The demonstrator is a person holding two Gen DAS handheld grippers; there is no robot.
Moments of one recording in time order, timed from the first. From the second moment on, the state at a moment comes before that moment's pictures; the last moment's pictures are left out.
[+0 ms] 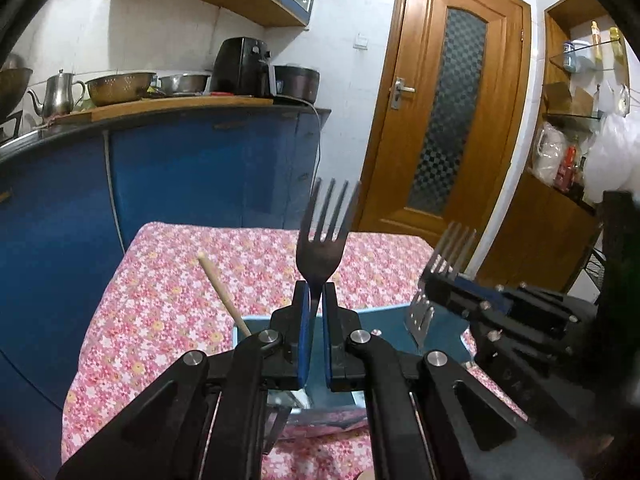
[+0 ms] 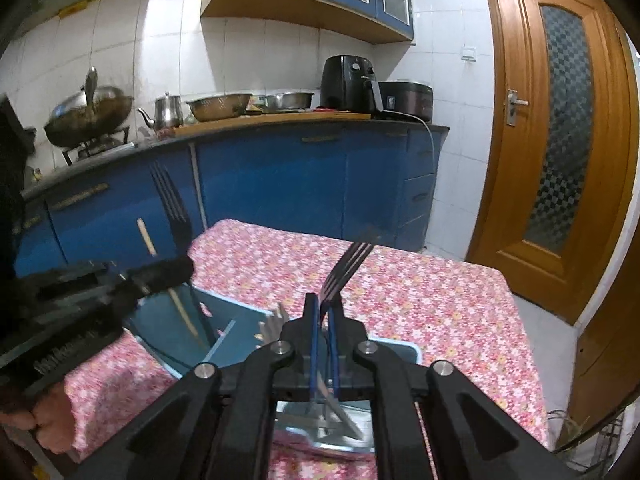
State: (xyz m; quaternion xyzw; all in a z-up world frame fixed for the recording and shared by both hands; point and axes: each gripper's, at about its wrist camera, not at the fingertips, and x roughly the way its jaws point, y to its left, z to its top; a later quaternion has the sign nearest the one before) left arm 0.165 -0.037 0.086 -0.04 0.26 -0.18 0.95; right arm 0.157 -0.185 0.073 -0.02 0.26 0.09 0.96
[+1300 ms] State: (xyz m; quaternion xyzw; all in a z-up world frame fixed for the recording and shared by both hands) left arm 0.062 -0.006 0.085 -0.03 0.33 -0.18 0.92; right arm 0.056 -0.194 0.080 0.07 0.35 0.09 0.93
